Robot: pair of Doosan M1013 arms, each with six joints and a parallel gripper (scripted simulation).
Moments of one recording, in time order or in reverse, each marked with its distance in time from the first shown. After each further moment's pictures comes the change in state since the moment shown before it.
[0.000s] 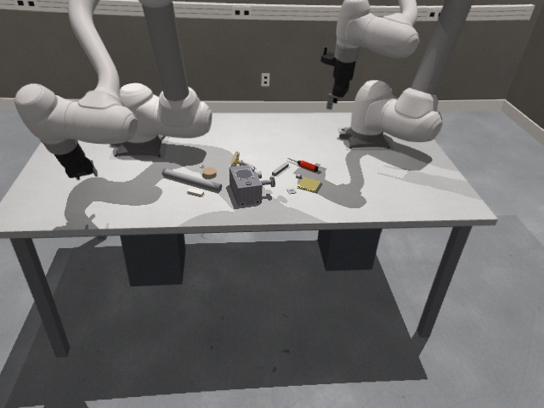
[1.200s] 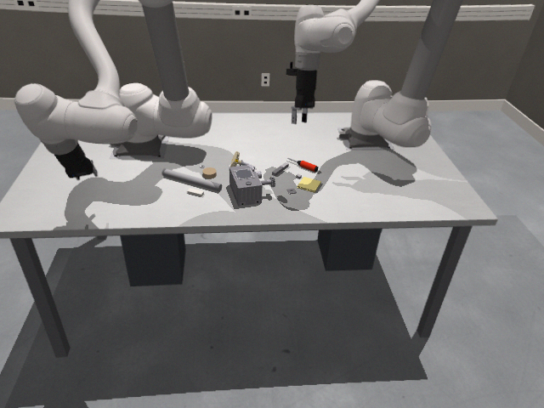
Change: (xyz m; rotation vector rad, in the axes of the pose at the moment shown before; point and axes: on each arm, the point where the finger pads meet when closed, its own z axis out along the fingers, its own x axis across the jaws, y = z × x) left arm -0.139 -0.080 0.030 -0.247 -0.293 0.380; right arm 0.000 0.000 0.000 0.000 0.000 0.000
